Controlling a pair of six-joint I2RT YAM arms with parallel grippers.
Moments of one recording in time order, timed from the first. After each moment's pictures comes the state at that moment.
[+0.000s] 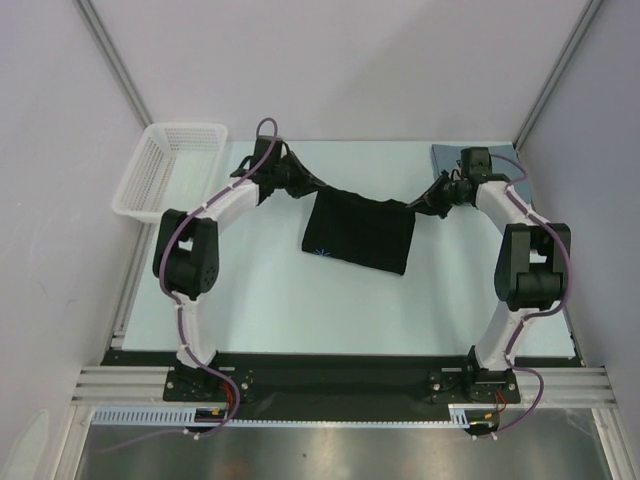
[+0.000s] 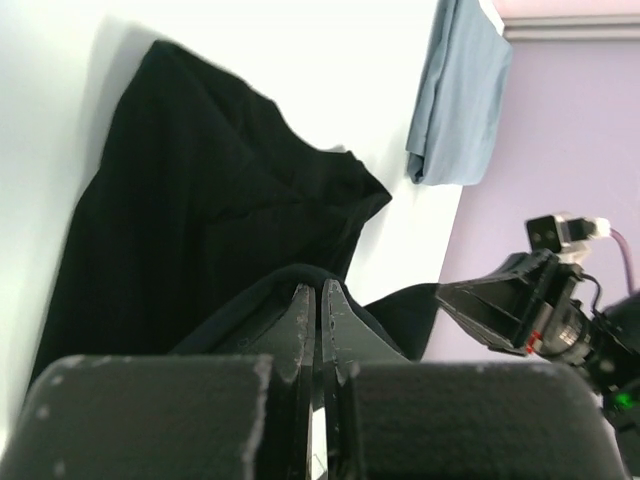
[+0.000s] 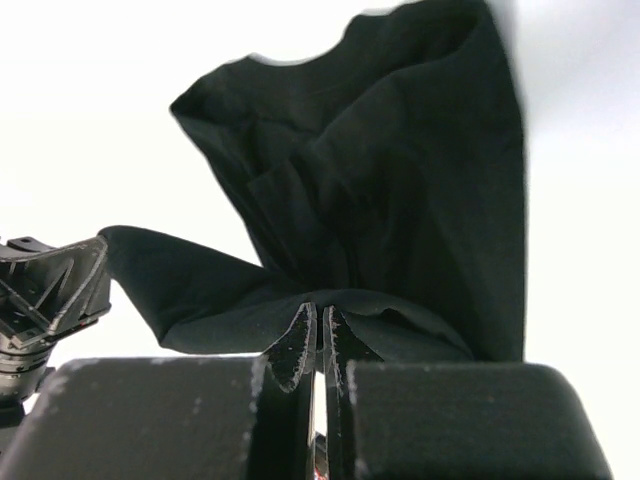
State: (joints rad) left arm -0.32 2.00 1.55 -0.19 0.39 -1.00; right arm 0.01 1.84 1.39 -0.50 -0.56 0.79
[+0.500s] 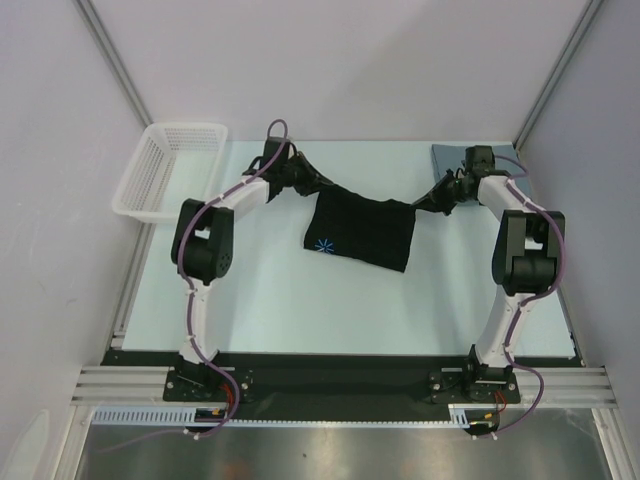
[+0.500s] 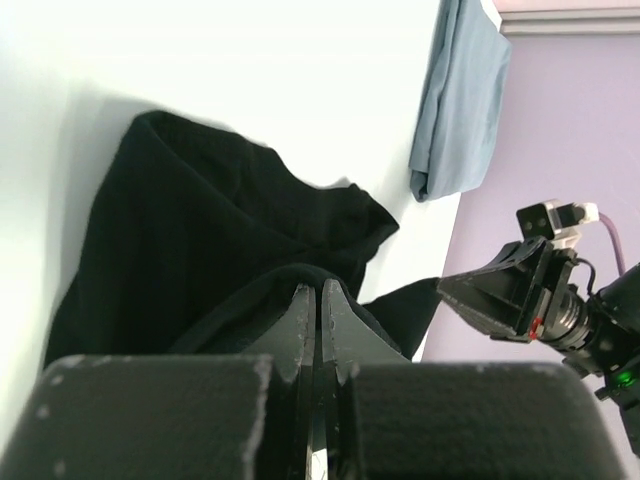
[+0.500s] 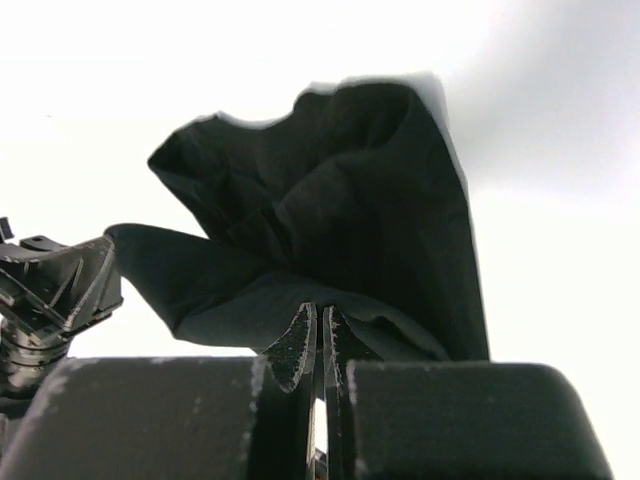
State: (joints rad) left arm -0.32 2.20 1.68 -0.09 0.47 -1.00; right arm -0.04 1.97 1.47 -0.51 -0.56 0.79
